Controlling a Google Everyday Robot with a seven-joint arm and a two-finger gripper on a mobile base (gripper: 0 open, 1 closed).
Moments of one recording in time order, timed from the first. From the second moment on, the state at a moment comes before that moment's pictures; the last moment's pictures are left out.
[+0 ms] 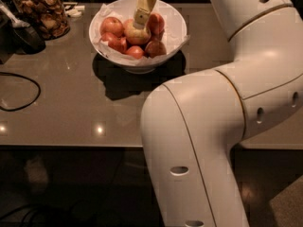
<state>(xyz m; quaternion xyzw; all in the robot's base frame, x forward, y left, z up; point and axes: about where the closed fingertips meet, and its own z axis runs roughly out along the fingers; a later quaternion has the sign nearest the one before) 0.730 0.009 1.010 -0.64 0.73 0.01 0.26</state>
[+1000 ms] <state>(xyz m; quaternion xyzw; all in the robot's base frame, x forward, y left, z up) 0.745 0.013 0.984 -0.62 0.74 0.01 0.24</state>
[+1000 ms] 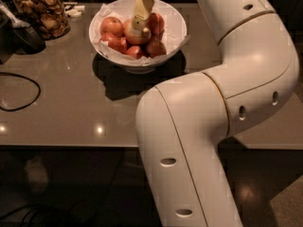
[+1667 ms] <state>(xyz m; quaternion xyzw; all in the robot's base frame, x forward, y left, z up) 0.752 0.014 0.964 -0.61 0.76 0.02 0.23</state>
